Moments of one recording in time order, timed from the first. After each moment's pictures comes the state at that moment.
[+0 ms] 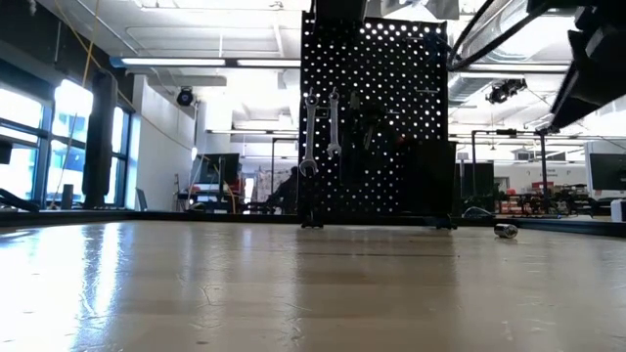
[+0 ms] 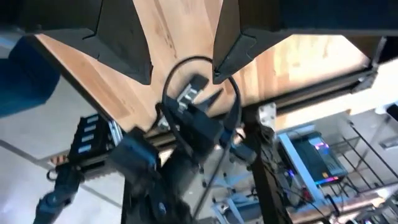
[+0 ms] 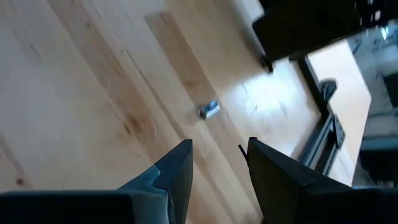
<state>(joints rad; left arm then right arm) -0.16 1.52 1.43 -0.28 0.02 0.21 0.74 1.74 1.21 -1.56 0.66 1.39</state>
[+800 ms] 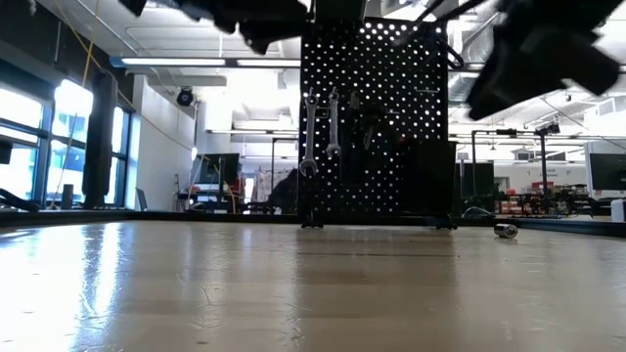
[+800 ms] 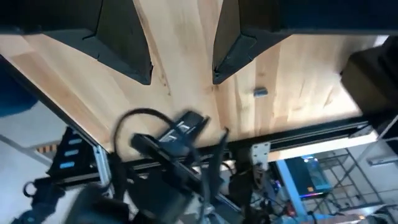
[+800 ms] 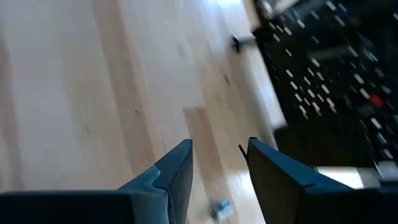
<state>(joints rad) -0.13 1.36 0.85 0.18 0.01 0.14 0.64 1.74 1.21 -1.18 0.93 0.82</state>
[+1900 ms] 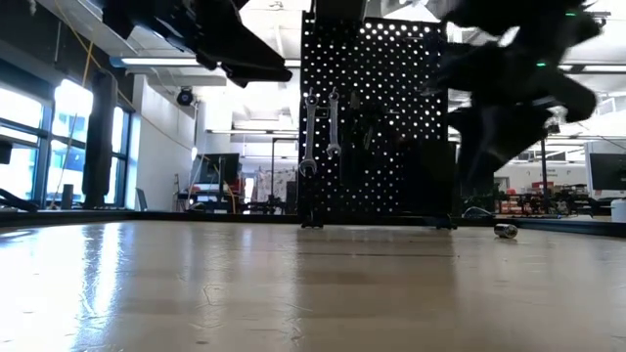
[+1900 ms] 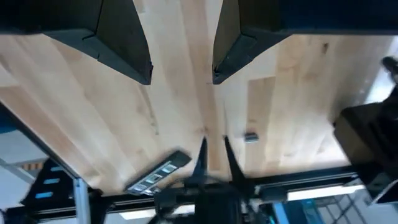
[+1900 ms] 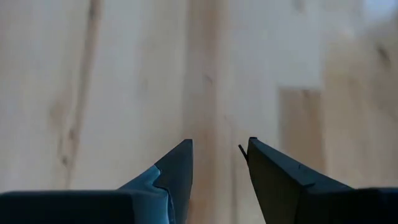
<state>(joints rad) -0.07 1.32 0.75 0.14 0.01 0.10 0.16 1.35 0.73 -0.45 0.12 0.05</state>
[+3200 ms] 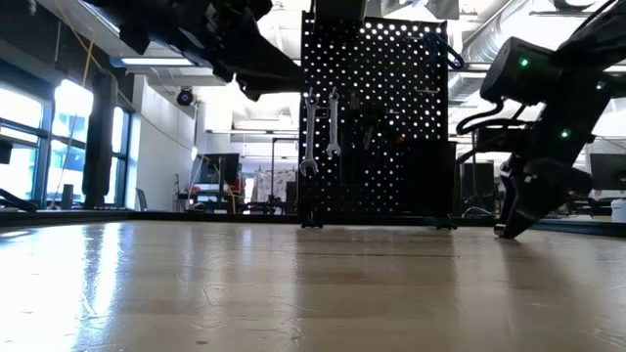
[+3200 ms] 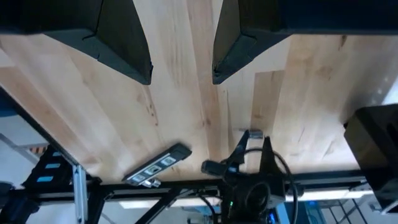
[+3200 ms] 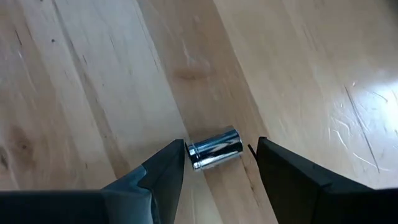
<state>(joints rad) -0.05 1.42 0.75 0.26 0.05 0.05 -0.04 1.17 0.38 -0.37 0.25 0.24</state>
